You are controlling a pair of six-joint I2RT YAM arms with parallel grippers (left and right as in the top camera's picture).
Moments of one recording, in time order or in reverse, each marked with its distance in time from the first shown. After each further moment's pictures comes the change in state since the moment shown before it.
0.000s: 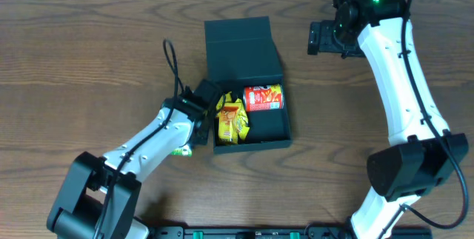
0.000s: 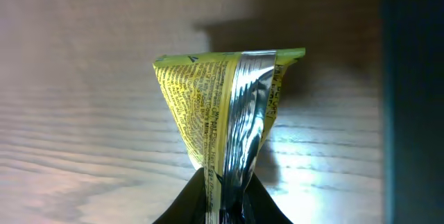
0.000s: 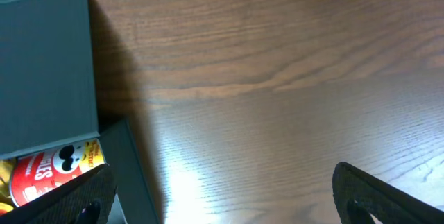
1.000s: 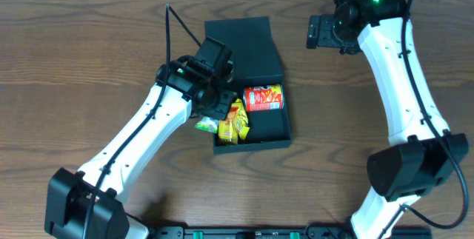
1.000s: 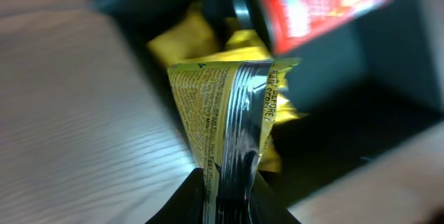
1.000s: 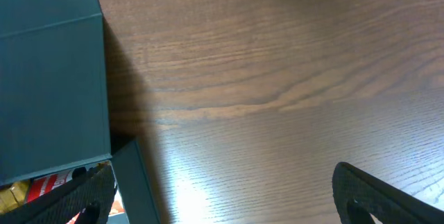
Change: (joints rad) left arm 0.000 -0.016 0.374 -0.179 0.415 0.199; right arm 0.000 0.000 0.000 0.066 0.000 0.003
